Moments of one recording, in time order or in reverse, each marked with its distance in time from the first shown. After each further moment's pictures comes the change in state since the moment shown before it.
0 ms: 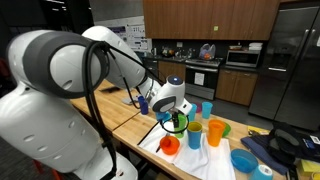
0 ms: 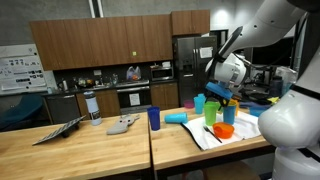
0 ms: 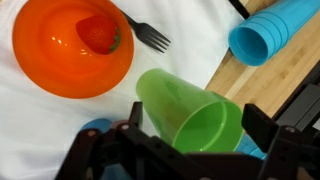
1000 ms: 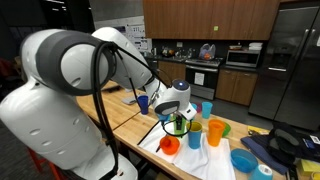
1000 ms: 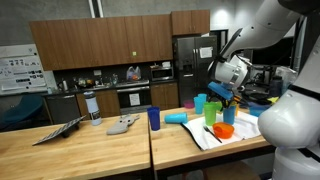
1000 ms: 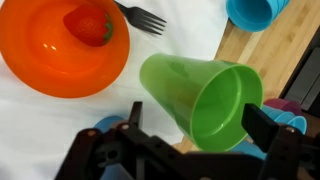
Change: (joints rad) arm -0.001 0.052 -0.044 0.014 0.127 0.057 0.022
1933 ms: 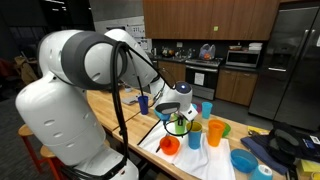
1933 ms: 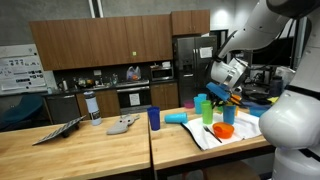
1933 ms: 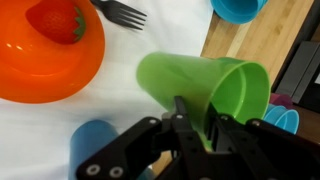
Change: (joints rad) arm 0.047 0.081 -0.022 0.059 0.173 0.041 -0.114
